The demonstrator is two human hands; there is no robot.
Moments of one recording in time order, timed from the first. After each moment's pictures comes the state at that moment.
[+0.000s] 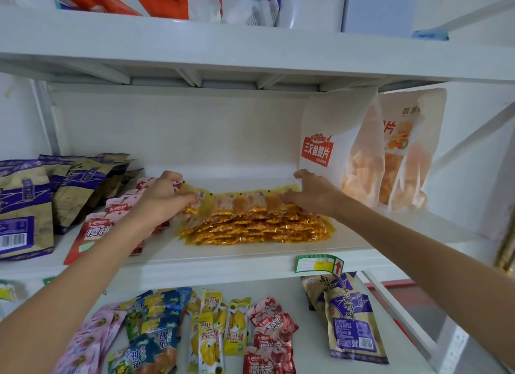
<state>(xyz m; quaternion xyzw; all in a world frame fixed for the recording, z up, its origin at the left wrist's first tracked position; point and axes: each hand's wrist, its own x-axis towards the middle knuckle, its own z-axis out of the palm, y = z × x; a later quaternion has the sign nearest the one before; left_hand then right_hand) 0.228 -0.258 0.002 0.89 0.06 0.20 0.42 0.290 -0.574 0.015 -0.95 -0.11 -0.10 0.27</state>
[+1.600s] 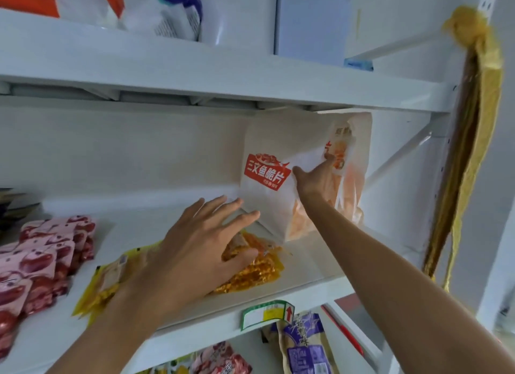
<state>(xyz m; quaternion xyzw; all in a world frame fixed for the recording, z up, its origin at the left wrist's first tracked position) 0.242 -0.410 0.013 0.93 -0.29 0.24 0.01 0.401 -0.674 0.049 -0.74 0.17 -0.40 0.51</state>
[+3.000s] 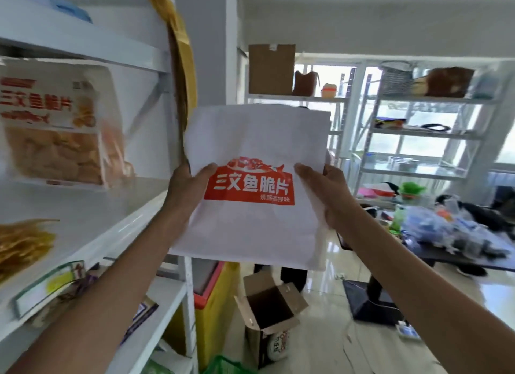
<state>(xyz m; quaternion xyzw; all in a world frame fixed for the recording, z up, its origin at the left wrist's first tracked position) 0.136 -0.663 -0.005 0.60 -0.40 -0.17 0.66 -0.106 -0.779 0.000 -0.60 0.28 -0.52 0.54</state>
